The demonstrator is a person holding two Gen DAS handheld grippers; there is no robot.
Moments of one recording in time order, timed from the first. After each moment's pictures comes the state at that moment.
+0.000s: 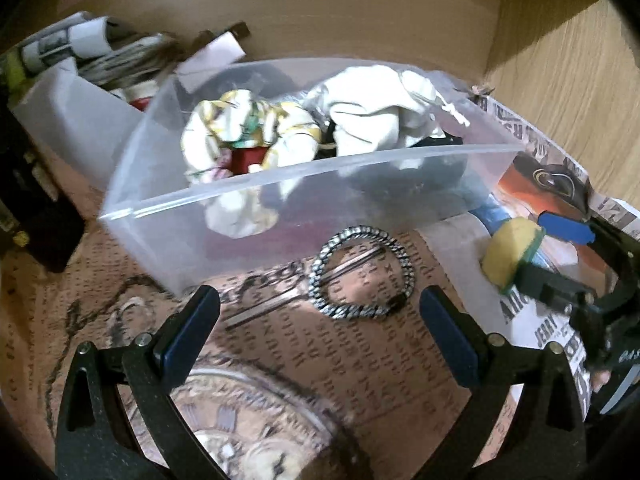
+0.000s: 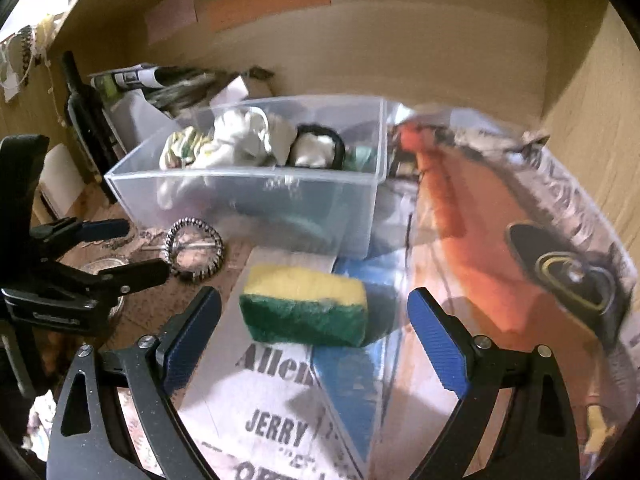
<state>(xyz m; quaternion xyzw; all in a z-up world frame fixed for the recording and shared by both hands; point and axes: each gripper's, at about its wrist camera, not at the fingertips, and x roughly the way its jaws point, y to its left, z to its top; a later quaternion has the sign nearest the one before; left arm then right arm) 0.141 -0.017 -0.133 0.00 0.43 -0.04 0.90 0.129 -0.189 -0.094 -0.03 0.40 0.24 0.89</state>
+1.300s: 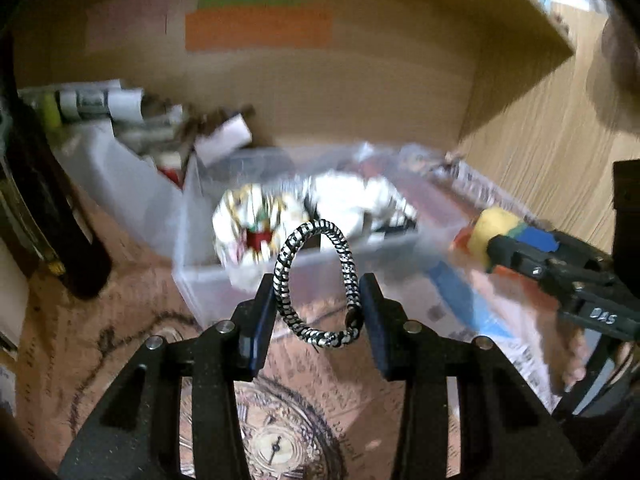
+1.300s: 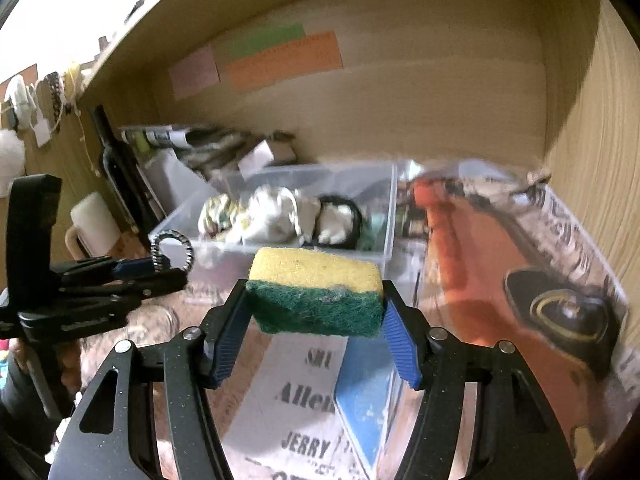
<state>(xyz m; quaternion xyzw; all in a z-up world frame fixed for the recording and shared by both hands) 0.097 -0.002 -0.060 -0.04 0.32 -0.06 0.94 0.117 -0.198 -0.044 0.01 0.30 0.27 0.91</state>
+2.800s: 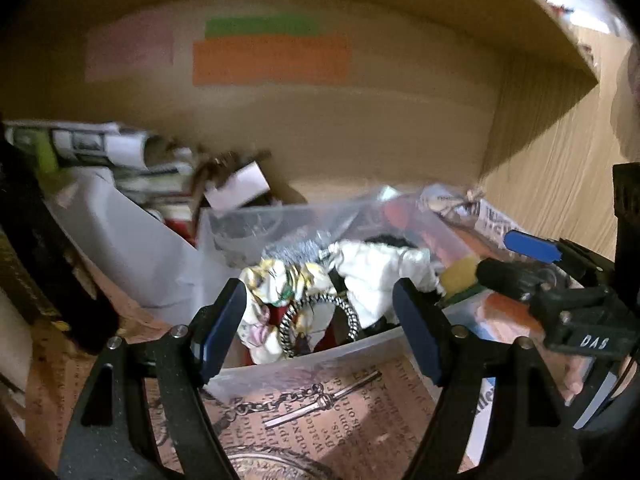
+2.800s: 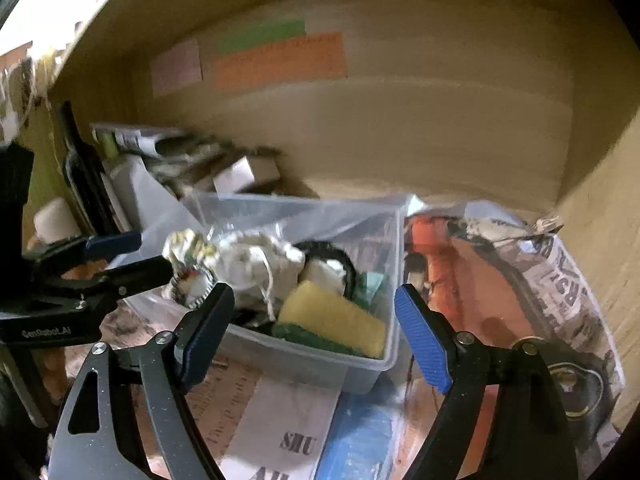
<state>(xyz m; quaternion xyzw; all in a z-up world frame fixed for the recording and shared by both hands) 0.138 0.011 -0.049 -0.03 0.27 -0.03 0.96 0.161 -0.169 -0.034 -0.03 0.29 0.25 0.92</state>
